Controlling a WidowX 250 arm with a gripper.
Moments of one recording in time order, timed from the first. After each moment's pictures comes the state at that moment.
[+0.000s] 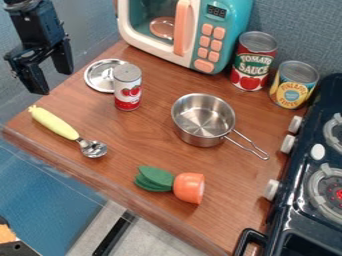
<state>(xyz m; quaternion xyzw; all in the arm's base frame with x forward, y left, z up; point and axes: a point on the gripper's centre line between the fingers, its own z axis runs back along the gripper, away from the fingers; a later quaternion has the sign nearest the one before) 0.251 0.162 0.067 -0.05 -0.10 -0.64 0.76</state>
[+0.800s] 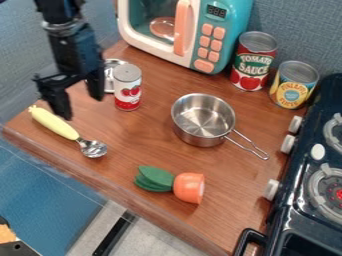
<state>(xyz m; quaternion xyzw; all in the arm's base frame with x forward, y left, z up) 0.240 0.078 0.074 -0.04 -0.06 -0.75 0.66</state>
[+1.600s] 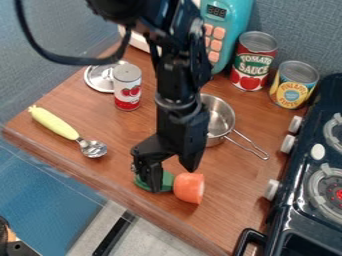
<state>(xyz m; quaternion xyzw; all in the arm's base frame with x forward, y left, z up) 0.232 -0.056 0.039 -0.06 -0.05 -0.81 0.59</state>
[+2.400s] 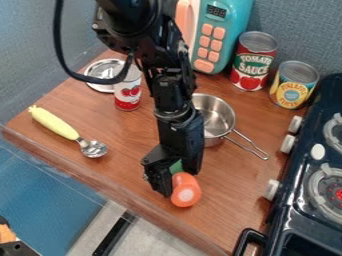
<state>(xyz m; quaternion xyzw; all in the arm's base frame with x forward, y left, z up) 0.257 -0.048 0.004 -0.09 -0.09 -0.76 0.64</state>
